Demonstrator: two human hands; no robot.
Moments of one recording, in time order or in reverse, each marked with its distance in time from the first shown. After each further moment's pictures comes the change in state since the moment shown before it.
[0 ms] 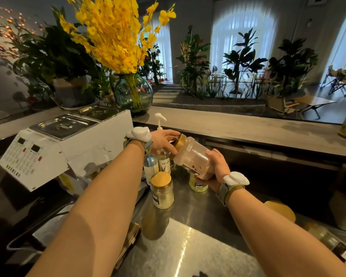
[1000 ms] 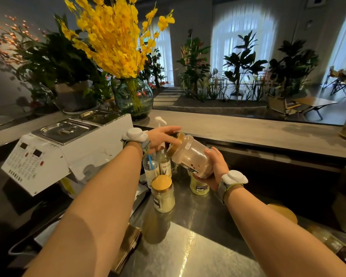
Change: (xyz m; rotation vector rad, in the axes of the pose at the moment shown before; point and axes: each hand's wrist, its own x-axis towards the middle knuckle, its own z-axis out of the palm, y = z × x) left_hand -0.006 0.011 -0.007 -0.116 0.041 0.100; right_hand 0.000 -0.012 0.013 0.041 -0.010 0.010
